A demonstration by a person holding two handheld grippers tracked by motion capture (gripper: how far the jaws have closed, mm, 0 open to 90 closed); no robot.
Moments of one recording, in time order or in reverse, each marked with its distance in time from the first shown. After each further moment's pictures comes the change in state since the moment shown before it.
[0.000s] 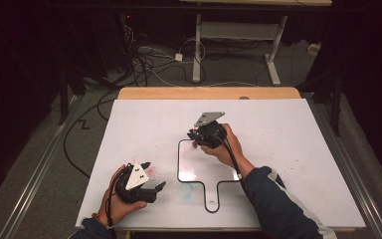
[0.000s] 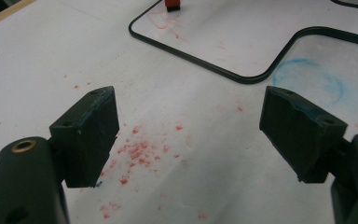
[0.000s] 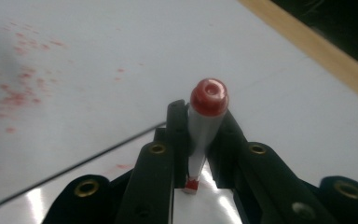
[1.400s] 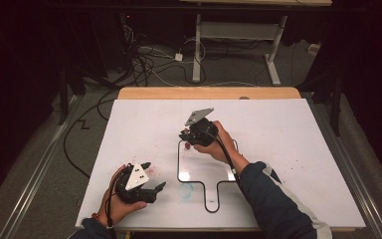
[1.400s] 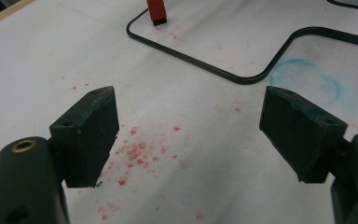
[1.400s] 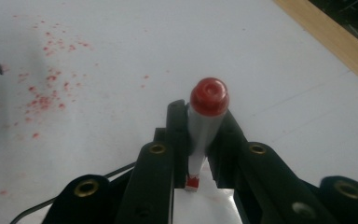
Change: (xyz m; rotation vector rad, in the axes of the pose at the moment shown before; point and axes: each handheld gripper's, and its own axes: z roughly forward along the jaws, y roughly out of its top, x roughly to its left) left arm 0.000 0.000 0.000 0.001 -0.006 0.009; right arm 0.005 0.018 0.015 0.050 0.085 -0.056
